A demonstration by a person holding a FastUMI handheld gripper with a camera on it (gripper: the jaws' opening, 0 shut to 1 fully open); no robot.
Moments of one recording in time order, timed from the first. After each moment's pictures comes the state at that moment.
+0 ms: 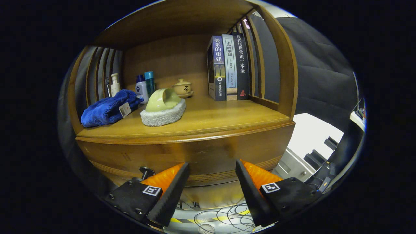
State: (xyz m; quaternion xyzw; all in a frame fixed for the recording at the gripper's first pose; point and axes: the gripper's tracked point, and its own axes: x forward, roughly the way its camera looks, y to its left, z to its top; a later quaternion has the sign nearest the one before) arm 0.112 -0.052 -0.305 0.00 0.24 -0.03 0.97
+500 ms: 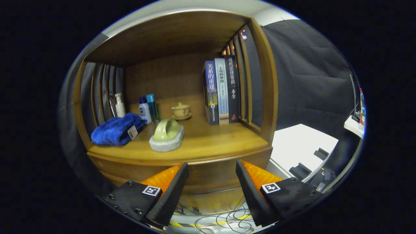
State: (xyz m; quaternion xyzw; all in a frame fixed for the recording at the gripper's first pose) arm 0.094 -0.069 -0.194 0.01 0.17 -0.03 0.98
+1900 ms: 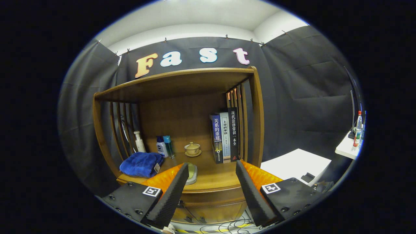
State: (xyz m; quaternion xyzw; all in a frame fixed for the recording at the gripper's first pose) arm 0.053 -0.050 -0.045 0.02 0.09 0.00 1.00
